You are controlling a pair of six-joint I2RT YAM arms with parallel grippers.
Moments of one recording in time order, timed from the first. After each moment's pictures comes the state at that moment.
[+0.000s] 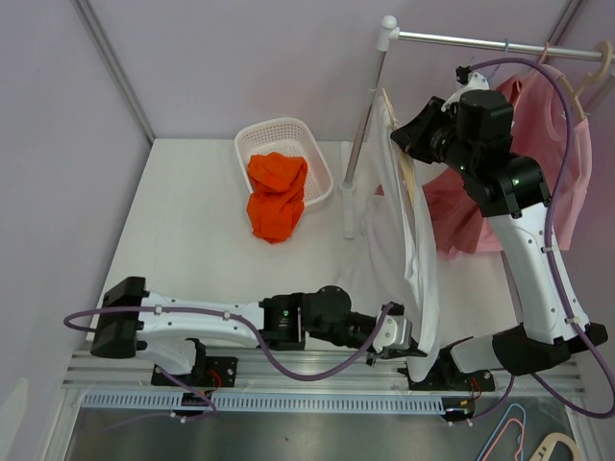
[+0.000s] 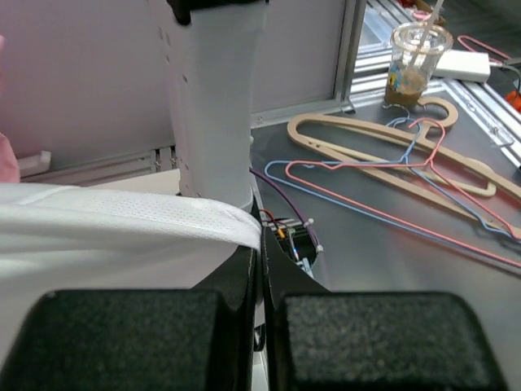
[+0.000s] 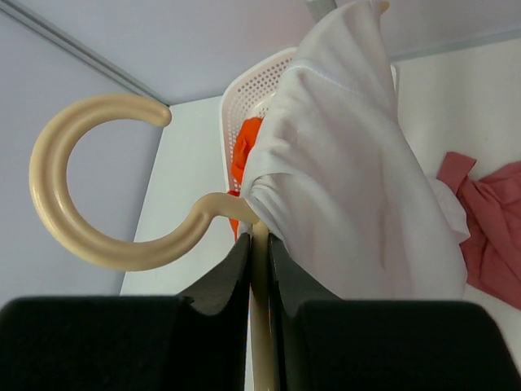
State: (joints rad) left arm -1.52 1.42 1.08 0.29 0.28 0.06; right arm 0.40 1.40 1.94 -0.82 0.02 0.58
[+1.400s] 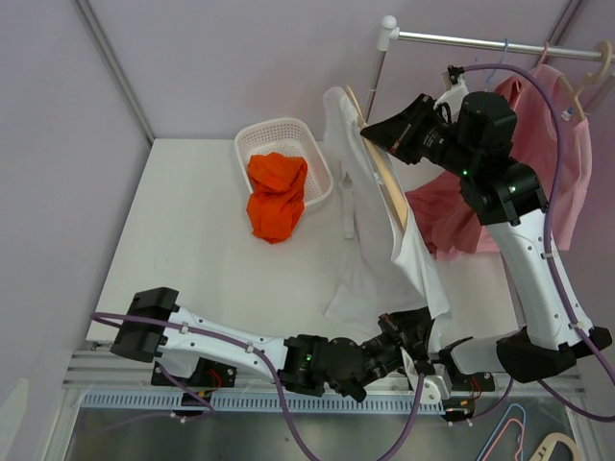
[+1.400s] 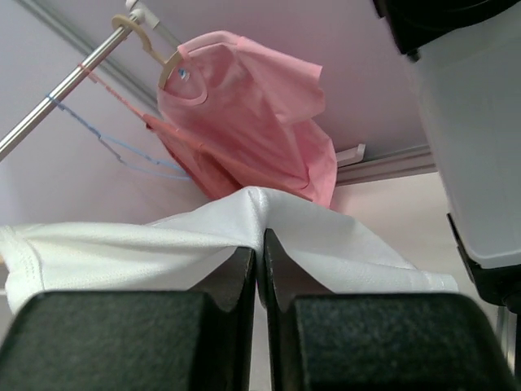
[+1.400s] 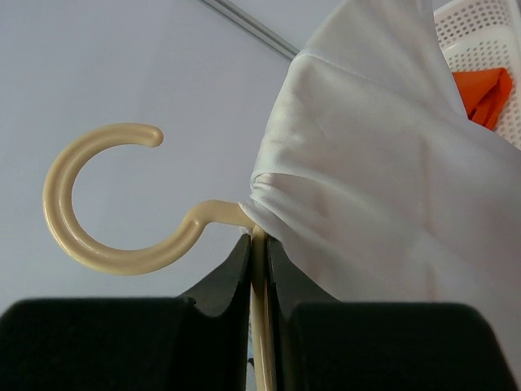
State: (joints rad) left arm -1.75 1.58 1.18 0.58 -0.63 0.84; right arm 0.44 1.36 1.88 -0.65 -0.26 0.87
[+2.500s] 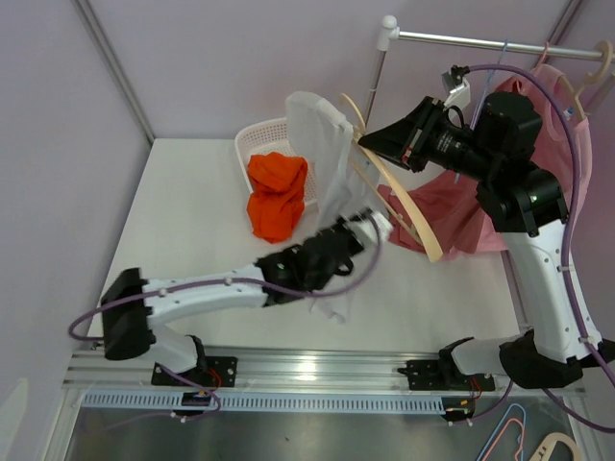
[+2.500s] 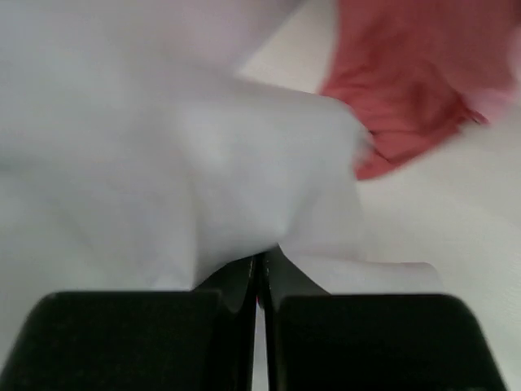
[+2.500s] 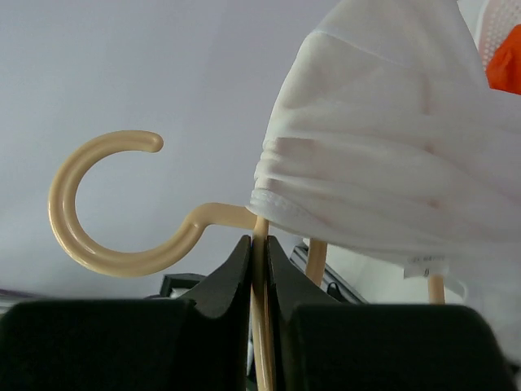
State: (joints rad) left arm -1.29 1.55 1.15 0.15 -0.62 0.41; right arm 0.44 1.36 1.97 -0.70 -0.50 0.97
